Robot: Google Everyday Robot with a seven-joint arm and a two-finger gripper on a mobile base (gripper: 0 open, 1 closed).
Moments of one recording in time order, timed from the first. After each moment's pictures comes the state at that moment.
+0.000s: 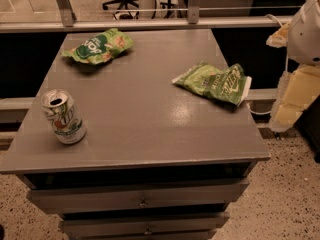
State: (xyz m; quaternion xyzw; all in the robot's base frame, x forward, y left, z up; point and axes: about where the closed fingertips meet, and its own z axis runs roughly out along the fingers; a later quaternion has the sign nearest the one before) arm 0.438 -0.215 0.982 -0.60 0.78 -0.04 0.17
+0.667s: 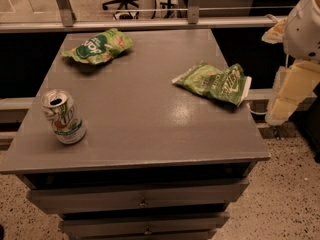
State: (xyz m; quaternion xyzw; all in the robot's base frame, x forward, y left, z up) arm 0.453 -0.212 0.983 -0.61 0.77 -0.03 0.18
